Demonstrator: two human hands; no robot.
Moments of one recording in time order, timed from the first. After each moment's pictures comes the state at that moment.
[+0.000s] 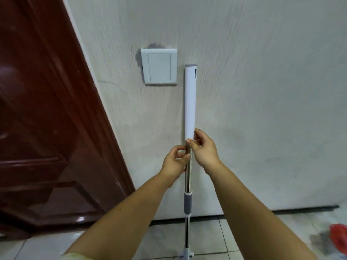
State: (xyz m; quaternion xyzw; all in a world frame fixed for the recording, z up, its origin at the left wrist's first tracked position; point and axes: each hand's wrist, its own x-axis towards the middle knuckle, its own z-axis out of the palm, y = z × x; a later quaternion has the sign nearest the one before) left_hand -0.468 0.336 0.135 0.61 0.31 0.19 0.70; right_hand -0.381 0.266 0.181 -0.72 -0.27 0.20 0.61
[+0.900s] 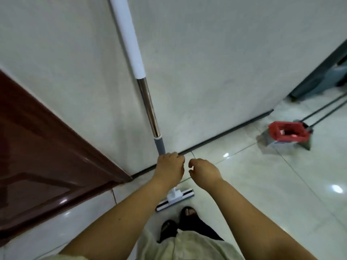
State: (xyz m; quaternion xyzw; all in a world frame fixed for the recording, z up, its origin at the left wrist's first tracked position) left_hand -0.532 0.230 0.008 0.99 0.03 -0.03 0.12; right_hand -0.480 0.094 0.011 -0.93 -0.26 0.22 0.10
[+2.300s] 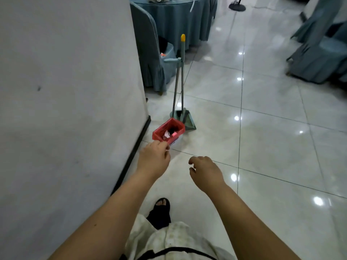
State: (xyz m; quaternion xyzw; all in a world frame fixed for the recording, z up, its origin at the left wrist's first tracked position) left_hand -0.067 -0.306 0.038 0.95 -0.26 -0.01 0.19; right_hand -0.174 -0.458 0.039 -0.97 0.17 0.07 0.17
